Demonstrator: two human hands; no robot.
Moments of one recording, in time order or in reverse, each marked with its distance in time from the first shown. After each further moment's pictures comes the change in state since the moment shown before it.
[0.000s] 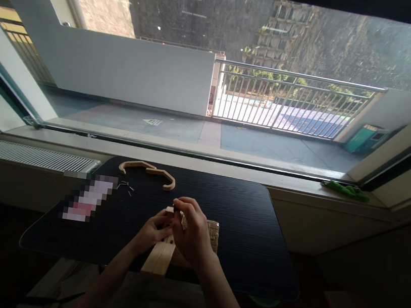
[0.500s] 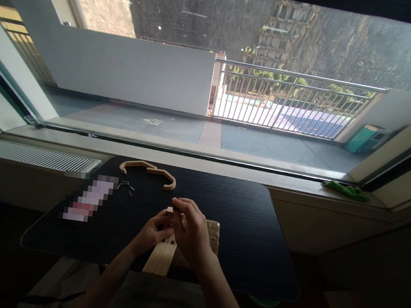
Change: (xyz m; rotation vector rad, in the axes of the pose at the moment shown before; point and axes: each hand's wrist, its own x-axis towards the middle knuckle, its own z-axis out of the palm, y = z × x) left_hand -0.002 -0.001 0.000 -0.006 -0.003 0.006; right_hand -0.004 0.005 0.005 0.070 -0.017 0.049
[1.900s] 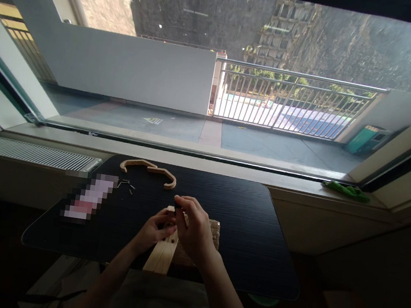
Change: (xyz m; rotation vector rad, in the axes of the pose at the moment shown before) left_hand 0.000 -0.011 0.002 -0.003 0.038 0.016; right_hand 0.004 0.000 -0.006 -0.044 -0.026 -0.015
